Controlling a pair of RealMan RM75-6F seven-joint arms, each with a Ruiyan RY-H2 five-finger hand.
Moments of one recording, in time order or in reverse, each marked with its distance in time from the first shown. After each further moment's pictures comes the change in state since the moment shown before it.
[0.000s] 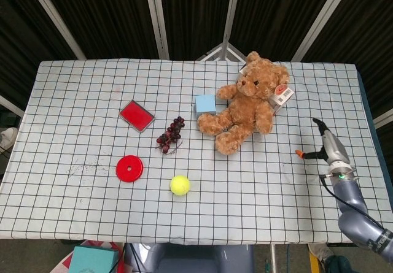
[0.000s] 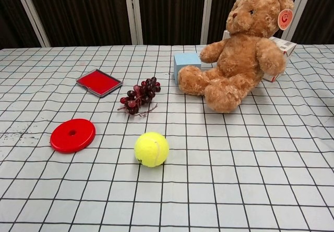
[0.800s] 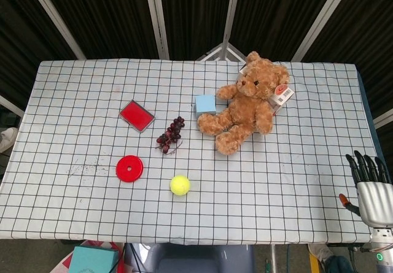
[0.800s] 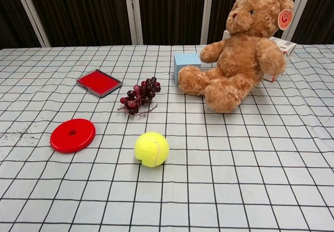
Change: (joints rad) left arm 0.012 -0.009 0.019 -0.029 0.048 0.038 0.063; right arm -0.359 0.003 -0.389 0.065 -0.879 0.744 -0.104
